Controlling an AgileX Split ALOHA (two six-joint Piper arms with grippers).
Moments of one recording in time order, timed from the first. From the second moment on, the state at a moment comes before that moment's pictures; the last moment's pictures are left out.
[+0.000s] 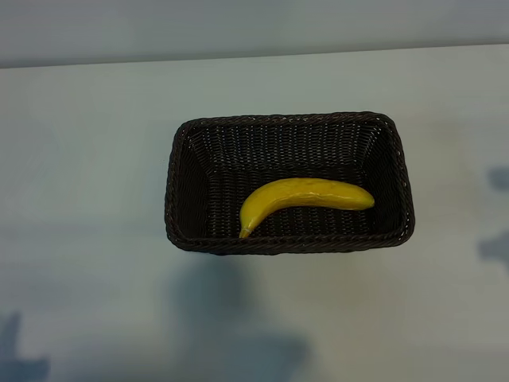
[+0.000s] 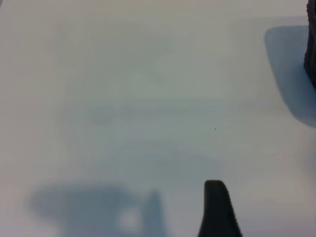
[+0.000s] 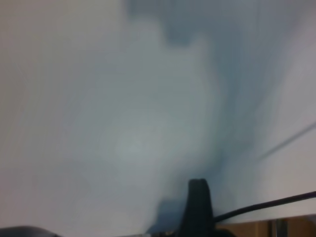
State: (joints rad) left arm 0.04 -0.01 -0.50 -0.05 1.05 0.04; right arm -0.16 0.93 -0.74 0.02 1.16 -0.11
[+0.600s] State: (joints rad) left arm 0.04 -0.01 -0.50 -0.05 1.05 0.04; right arm -0.16 0.40 -0.51 0.02 1.05 -0.10
